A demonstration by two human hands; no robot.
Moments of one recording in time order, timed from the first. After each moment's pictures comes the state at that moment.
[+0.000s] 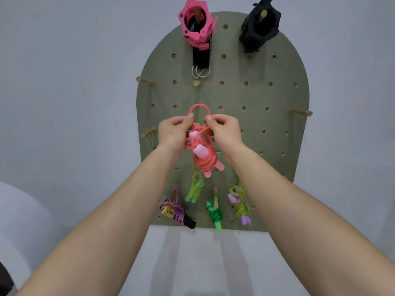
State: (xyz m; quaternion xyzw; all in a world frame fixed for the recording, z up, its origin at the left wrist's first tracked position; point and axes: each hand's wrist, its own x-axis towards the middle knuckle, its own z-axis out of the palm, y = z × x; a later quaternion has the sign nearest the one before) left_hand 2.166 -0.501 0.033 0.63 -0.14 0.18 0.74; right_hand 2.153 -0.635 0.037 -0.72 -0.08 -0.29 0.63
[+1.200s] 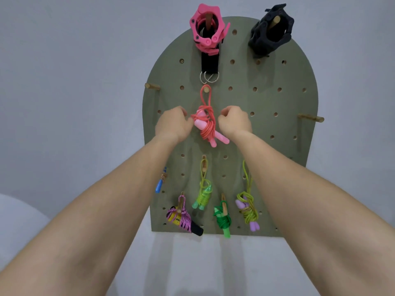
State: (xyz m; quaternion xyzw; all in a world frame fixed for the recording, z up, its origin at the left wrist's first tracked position) left_hand 2.237 -0.467 0.076 0.90 -0.11 0.30 0.31; right_hand 2.200 -0.637 0.085 -0.88 0.06 -0.32 0.33
